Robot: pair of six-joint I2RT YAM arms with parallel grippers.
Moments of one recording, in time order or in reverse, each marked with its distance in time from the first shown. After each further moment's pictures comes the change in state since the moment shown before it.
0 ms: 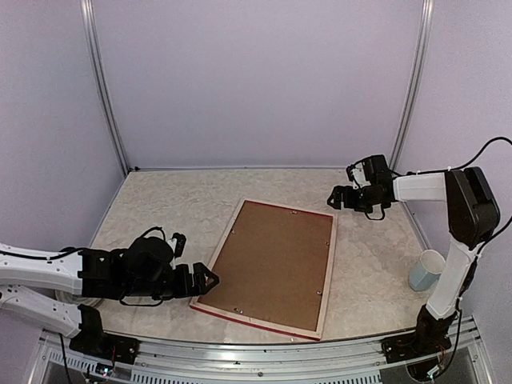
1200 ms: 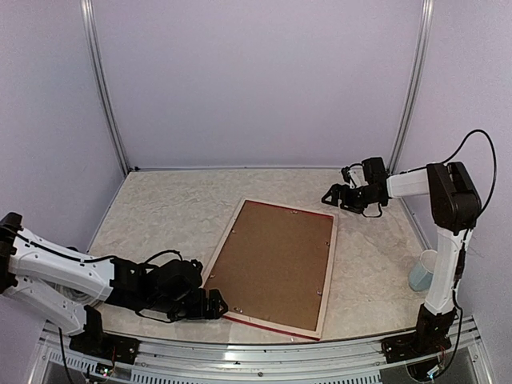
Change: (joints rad) left arm -0.121 0.259 0.016 -0.007 0.059 -0.124; right arm -0.085 0.215 0.142 0.070 -0.301 0.016
